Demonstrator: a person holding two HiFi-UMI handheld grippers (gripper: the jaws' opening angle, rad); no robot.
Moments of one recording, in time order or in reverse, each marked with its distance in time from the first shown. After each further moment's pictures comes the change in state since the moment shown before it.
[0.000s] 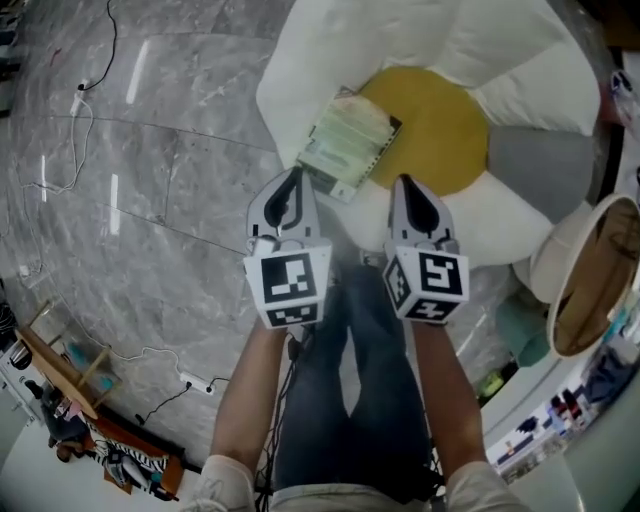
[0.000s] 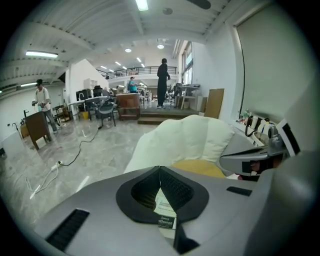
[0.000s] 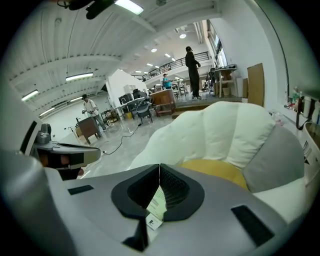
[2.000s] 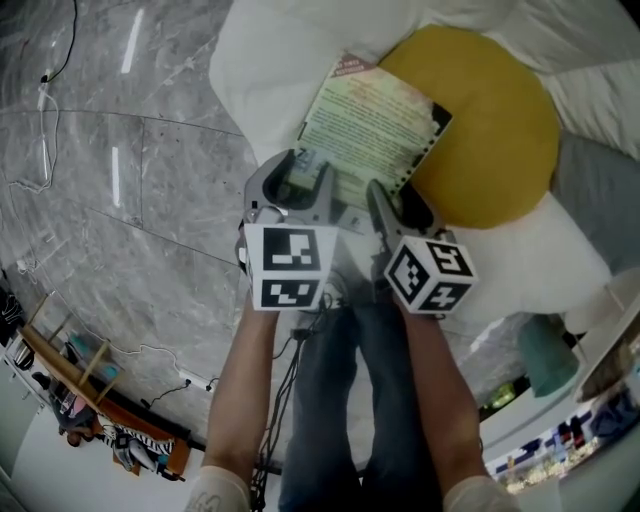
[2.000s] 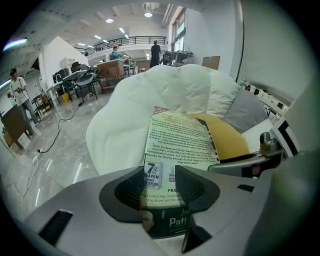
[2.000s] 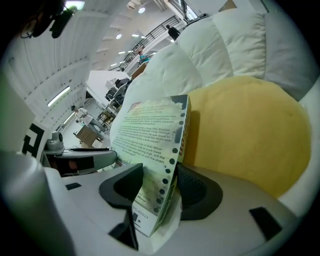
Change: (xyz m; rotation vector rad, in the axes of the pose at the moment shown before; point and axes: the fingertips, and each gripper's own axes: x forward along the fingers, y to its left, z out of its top) left arm 0.182 0.000 -0.179 0.099 0.301 -0.122; right arm 0.170 -0.033 -0.204 0.358 0.245 0.135
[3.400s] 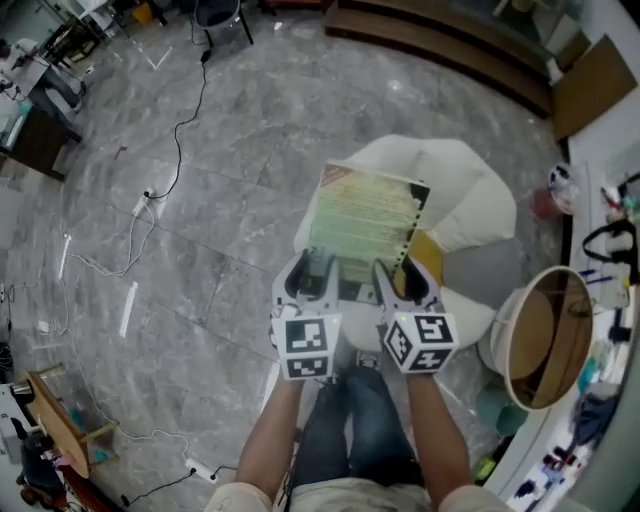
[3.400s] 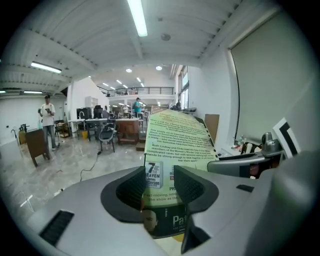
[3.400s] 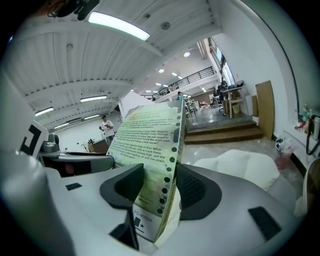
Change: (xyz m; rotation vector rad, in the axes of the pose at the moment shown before) left arm -0.465 -0.011 0.300 -0.076 -0.525 0.116; right arm -0.394 0.292 0.285 -0.399 -0.440 0.031
